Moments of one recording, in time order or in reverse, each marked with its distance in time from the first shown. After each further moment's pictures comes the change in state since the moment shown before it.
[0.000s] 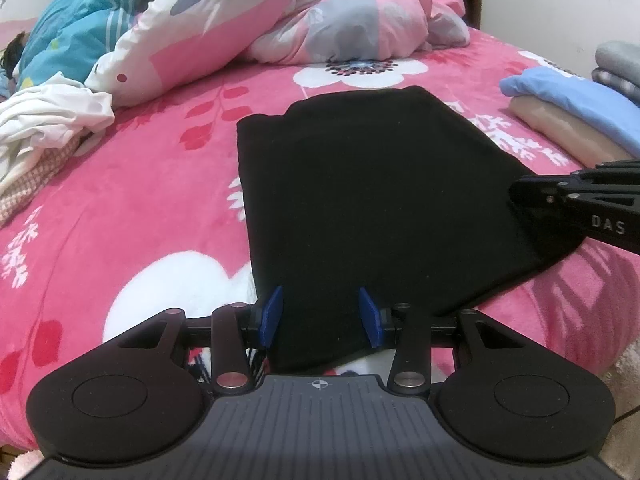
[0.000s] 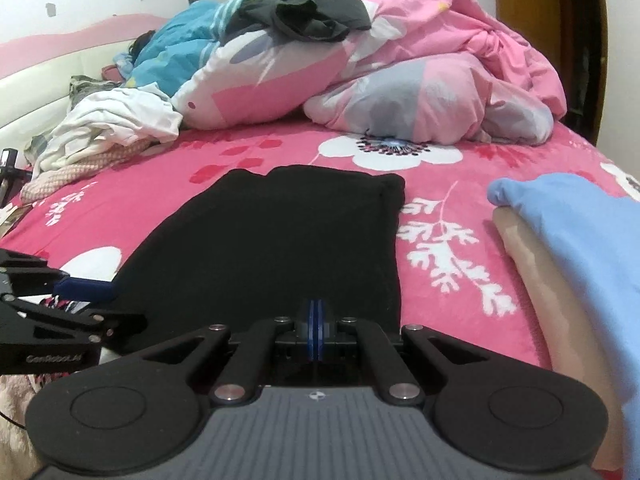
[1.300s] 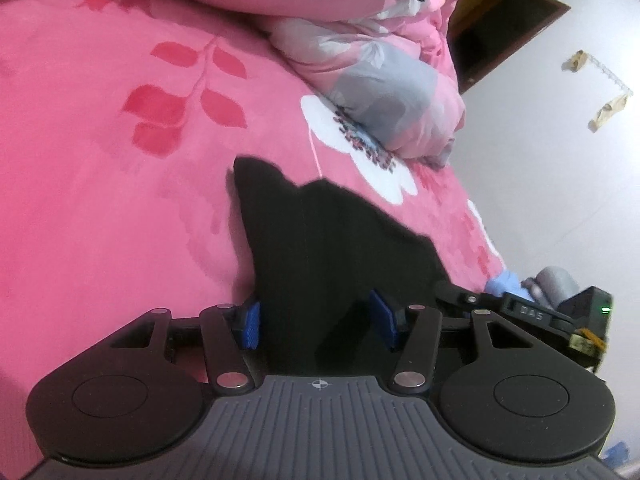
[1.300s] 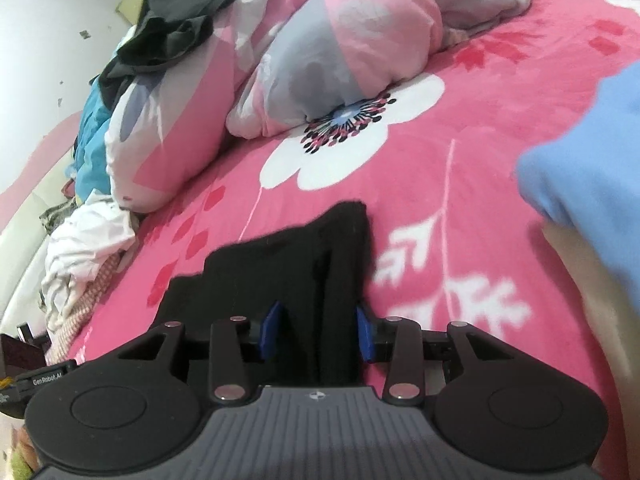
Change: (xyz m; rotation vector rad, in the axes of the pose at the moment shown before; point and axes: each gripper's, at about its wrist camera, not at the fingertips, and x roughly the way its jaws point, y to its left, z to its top) left arm 0.151 0.140 0.082 -0.563 0.001 -0.623; right arm 0.146 -0.116 0.072 0.512 0.110 0.208
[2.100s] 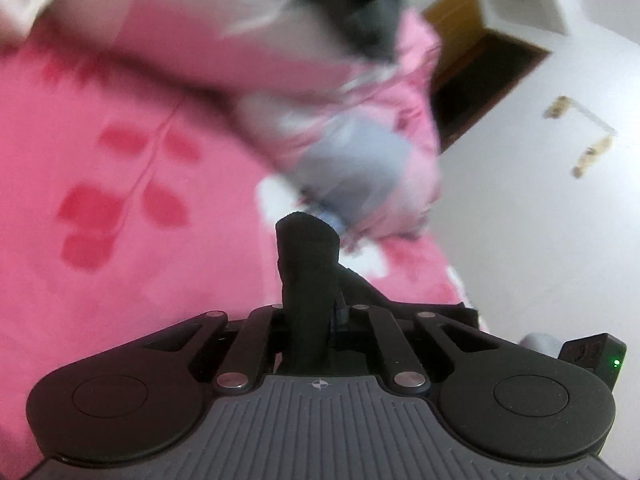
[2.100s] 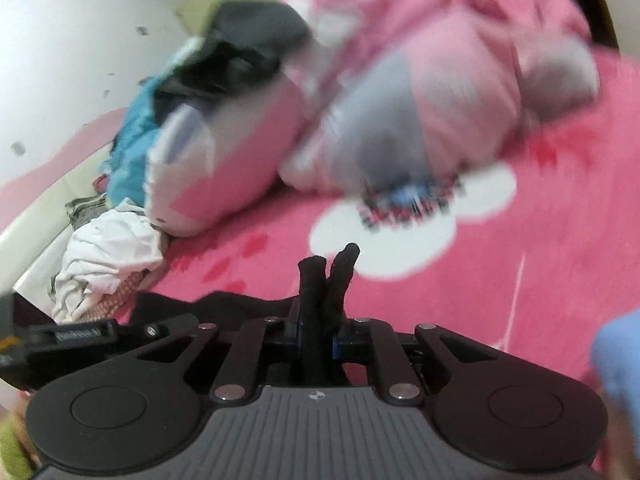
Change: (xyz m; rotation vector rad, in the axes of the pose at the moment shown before) left arm -0.010 -0.050 0.027 0.043 -0.228 -0.037; right arm -0.015 0.047 0.026 -0.229 -0.157 0.052
